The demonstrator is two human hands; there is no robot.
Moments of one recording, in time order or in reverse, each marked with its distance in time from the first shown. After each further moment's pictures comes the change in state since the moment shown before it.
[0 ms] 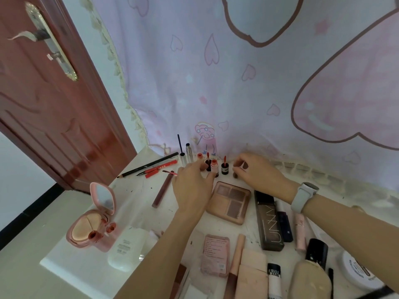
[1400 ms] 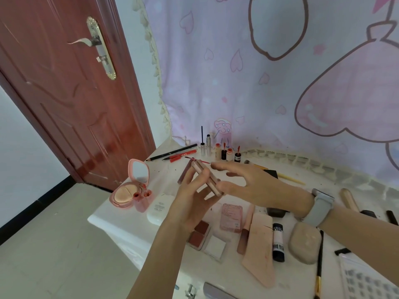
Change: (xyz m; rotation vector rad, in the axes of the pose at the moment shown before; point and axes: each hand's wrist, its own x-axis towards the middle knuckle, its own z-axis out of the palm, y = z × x) left_hand -0.094 -0.030 -0.093 -1.445 -0.533 -0.226; right_hand -0.095 -0.126 -0.034 0.304 -0.325 -0.204
